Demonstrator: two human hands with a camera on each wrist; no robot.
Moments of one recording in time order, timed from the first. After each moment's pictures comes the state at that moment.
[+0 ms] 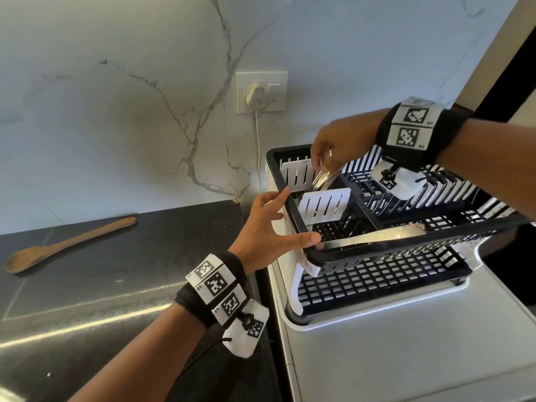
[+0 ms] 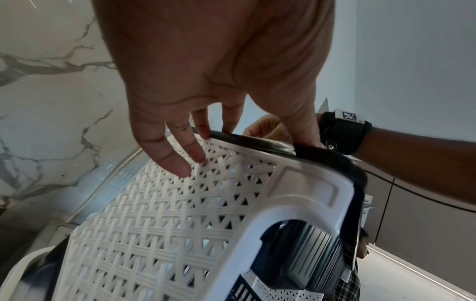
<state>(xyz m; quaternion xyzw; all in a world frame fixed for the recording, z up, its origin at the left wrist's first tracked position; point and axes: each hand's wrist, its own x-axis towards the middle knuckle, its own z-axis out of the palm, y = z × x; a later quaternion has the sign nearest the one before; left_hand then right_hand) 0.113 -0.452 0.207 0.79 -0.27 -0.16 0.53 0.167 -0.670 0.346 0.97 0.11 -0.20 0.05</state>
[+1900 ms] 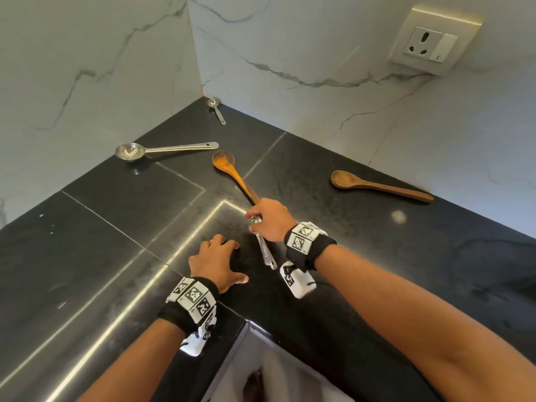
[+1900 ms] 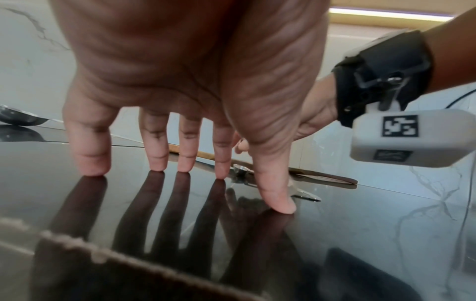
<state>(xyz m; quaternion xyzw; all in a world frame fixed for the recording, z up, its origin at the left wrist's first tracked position) 0.015 0.221 0.028 0.95 0.21 -0.14 0.16 0.158 0.109 0.077 0.90 0.36 -0.18 -0.18</state>
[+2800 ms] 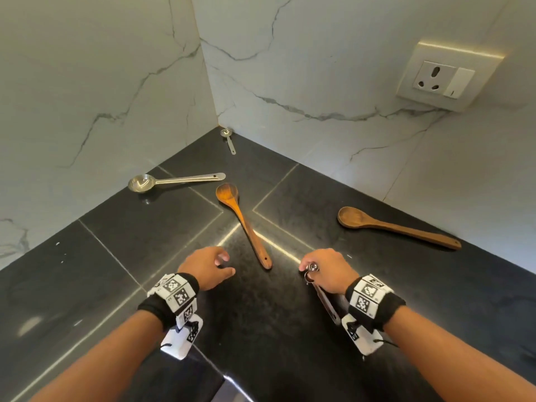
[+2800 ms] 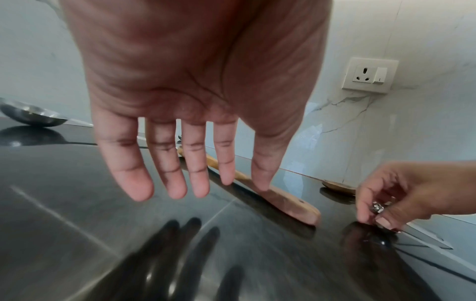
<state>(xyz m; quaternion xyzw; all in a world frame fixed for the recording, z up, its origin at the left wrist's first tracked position) 0.088 0.256 0.062 0.92 0.28 -0.15 0.25 0.245 -0.009 0.038 0.88 0.35 -0.25 -0.18</state>
